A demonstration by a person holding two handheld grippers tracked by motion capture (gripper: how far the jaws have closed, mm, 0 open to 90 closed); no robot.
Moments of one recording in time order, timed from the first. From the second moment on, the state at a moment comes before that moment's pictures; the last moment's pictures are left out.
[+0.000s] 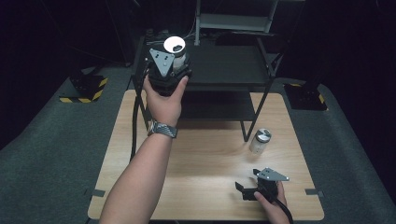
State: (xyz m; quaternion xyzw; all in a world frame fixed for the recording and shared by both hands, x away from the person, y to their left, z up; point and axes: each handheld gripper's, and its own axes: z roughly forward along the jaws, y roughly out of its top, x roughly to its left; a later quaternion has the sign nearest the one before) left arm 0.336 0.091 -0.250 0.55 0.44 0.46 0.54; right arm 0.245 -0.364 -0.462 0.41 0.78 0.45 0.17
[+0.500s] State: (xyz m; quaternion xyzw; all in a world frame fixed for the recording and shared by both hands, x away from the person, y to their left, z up) left arm 0.350 0.094 -0.258 0.54 0.44 0.45 0.56; right arm 0.245 -0.365 -0.462 0.41 0.77 0.45 0.17
